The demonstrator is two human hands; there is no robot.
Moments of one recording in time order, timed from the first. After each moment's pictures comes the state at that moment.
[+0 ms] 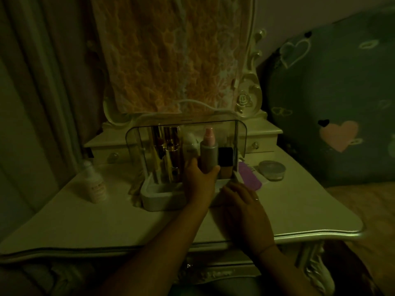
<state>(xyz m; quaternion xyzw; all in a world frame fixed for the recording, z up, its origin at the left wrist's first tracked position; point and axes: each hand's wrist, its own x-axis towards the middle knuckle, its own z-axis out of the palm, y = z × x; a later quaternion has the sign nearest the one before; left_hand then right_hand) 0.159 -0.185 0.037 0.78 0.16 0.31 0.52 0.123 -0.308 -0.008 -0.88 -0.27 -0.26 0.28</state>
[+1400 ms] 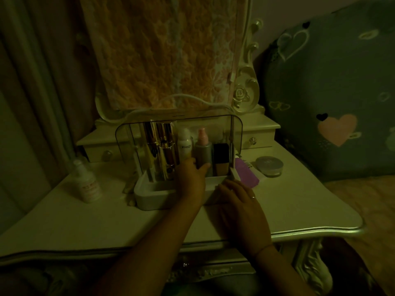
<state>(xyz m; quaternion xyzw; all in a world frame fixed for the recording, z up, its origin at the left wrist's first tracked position) 0.174 -0.175 0.032 0.82 0.17 0.31 0.45 0.122 -0.307 -0.012 -0.88 -0.27 -0.27 0.28</state>
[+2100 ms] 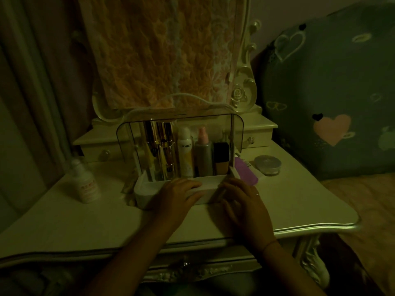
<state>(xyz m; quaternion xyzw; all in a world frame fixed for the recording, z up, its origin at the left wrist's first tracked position) 0.110 -0.127 0.011 0.92 -0.06 0.26 0.28 0.122 -0.312 -0.008 -0.86 -0.25 -0.23 0.37</state>
